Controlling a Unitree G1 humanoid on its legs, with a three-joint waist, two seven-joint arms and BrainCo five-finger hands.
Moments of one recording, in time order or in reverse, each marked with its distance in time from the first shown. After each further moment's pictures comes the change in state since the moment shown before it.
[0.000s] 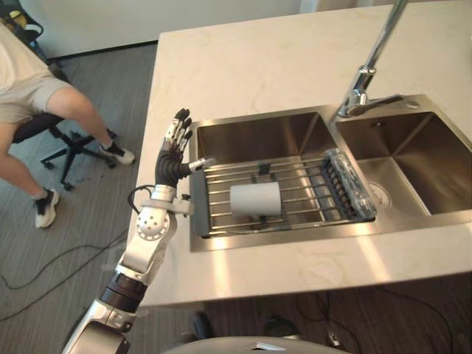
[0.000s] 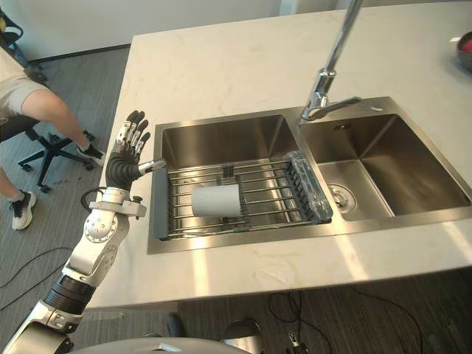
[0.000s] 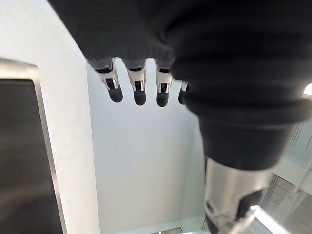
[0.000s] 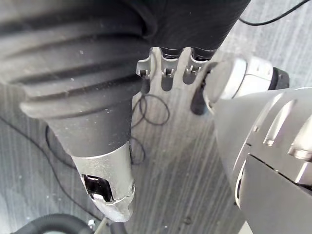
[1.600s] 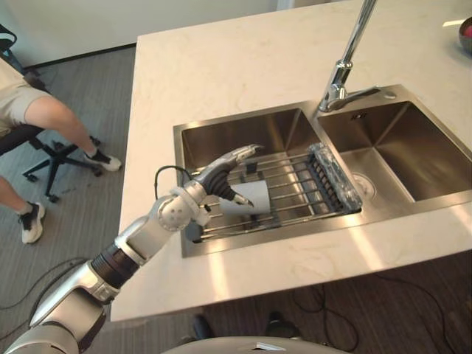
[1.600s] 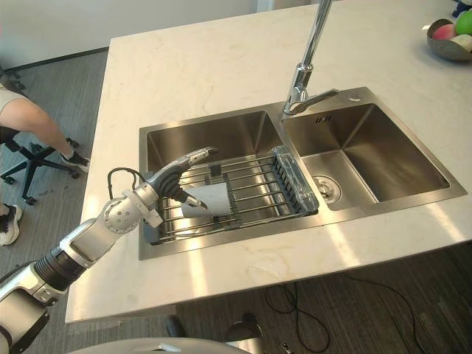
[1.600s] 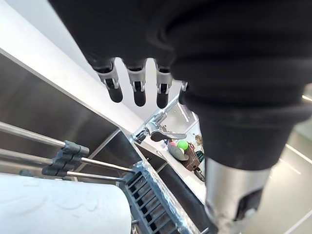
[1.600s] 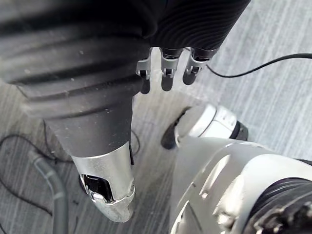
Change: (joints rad) left arm -0.258 0.241 -0.360 -0.013 0.432 0.225 -0.234; right arm 0.023 -0.036 0.128 0.014 -0.025 0.139 -0.156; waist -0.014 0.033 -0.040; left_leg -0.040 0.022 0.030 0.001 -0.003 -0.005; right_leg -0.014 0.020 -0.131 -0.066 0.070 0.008
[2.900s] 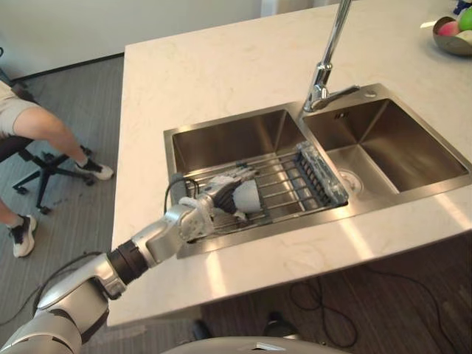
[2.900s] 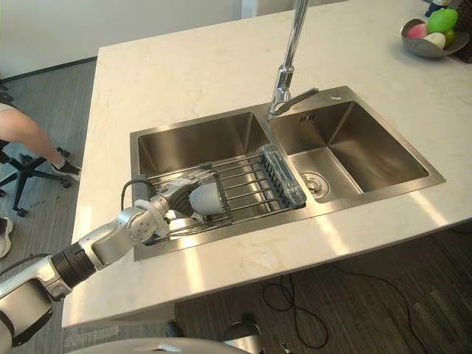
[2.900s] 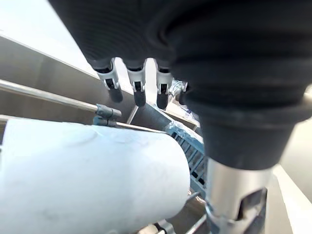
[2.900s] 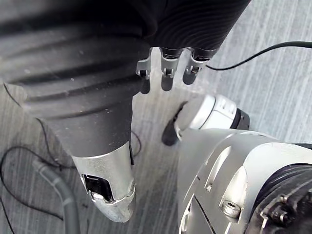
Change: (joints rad) left arm -0.059 -0.010 -0.177 0.154 0.166 0.124 0.147; right arm -0.027 -0.005 0.006 0.035 0.039 -0.018 0.016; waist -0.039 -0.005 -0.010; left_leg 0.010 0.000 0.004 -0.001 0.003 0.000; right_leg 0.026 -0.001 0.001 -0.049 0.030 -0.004
